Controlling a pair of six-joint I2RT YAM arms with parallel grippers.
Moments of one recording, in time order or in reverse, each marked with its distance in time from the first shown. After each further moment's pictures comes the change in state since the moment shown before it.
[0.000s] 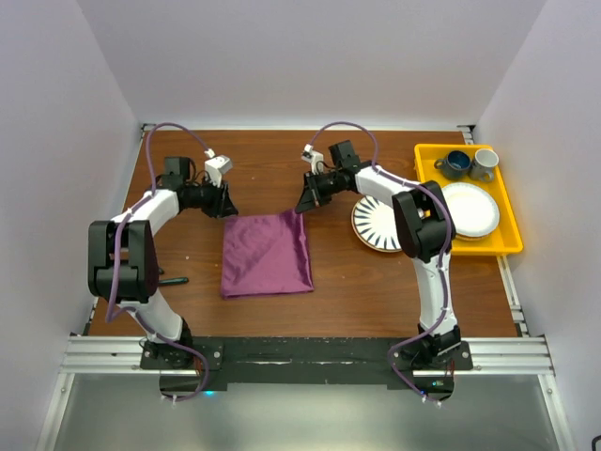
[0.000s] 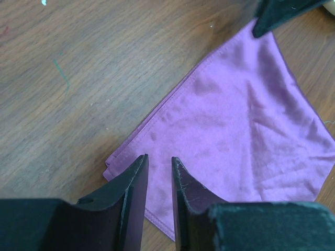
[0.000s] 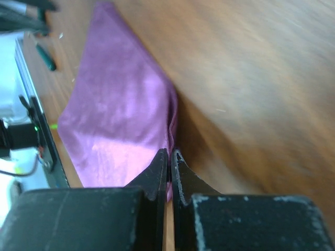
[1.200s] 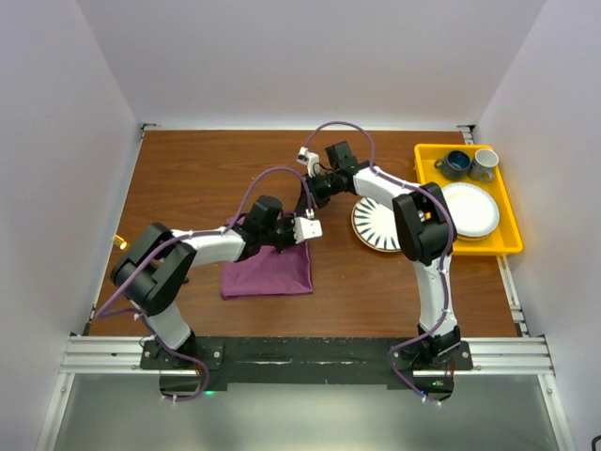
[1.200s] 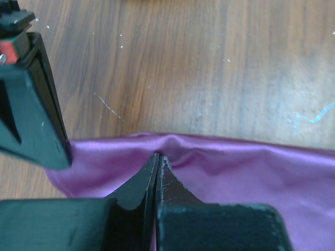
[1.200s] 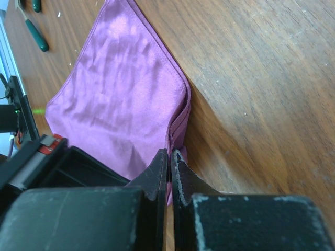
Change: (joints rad) left arm -0.655 -0.012 -0.260 0.527 -0.355 0.340; right arm 0.034 -0.053 -0.024 -0.023 0.030 -0.113
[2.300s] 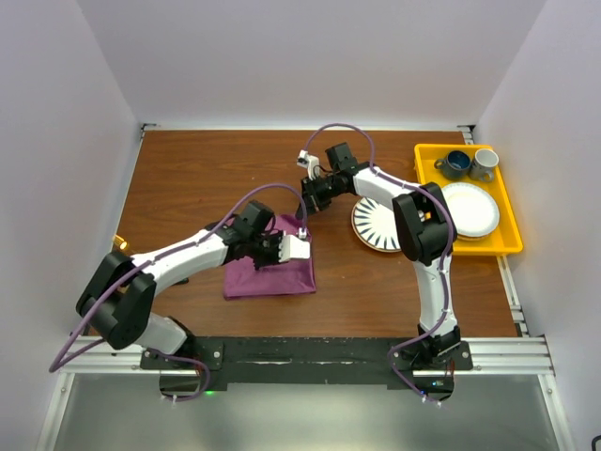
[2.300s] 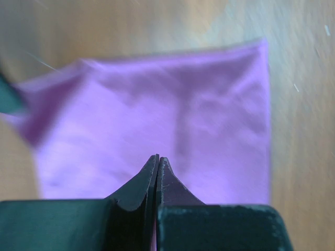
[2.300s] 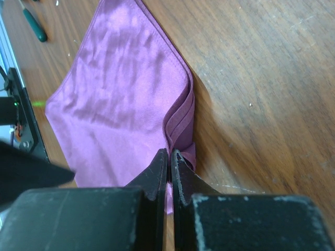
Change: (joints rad) left arm -0.016 -0.252 0.030 -0.574 0.013 0.161; right arm 0.000 0.000 -0.006 -0.036 -0.008 -0.029
